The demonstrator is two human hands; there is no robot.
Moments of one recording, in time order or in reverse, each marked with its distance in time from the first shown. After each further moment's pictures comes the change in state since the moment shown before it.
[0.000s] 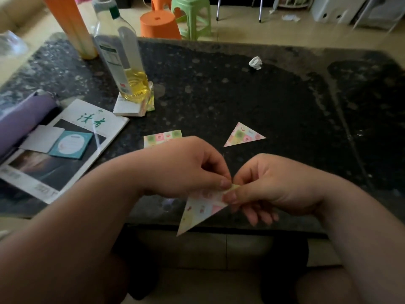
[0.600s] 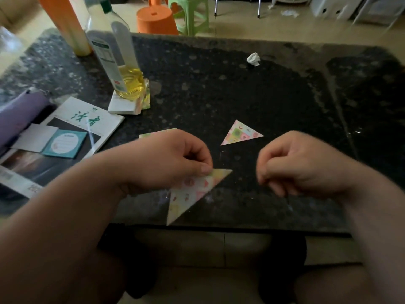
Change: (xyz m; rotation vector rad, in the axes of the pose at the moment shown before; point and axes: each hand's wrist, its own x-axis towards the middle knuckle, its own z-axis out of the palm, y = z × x) left_hand 0.000 -0.018 -0.010 -0.110 0.050 0.012; right_hand -0.014 0.008 -0.033 -0.134 0.296 -0.122
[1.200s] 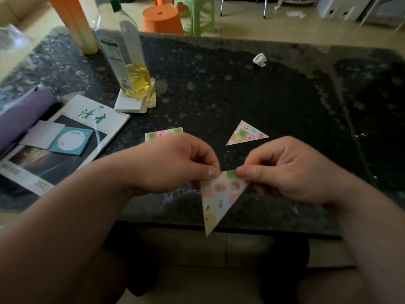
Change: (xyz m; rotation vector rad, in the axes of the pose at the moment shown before) left_hand -0.005 -0.002 0.005 -0.090 -0.006 -0.009; right_hand 0.007 -0.005 0.024 0.016 -0.021 -0.202
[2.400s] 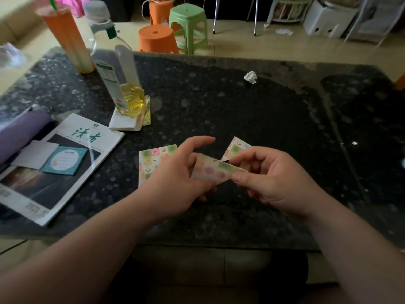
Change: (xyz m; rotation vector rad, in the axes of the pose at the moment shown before) left_hand 0.026 -0.020 0.029 -0.299 0.352 0.090; right_hand 0.013 0.021 -0.002 0.111 0.321 0.104
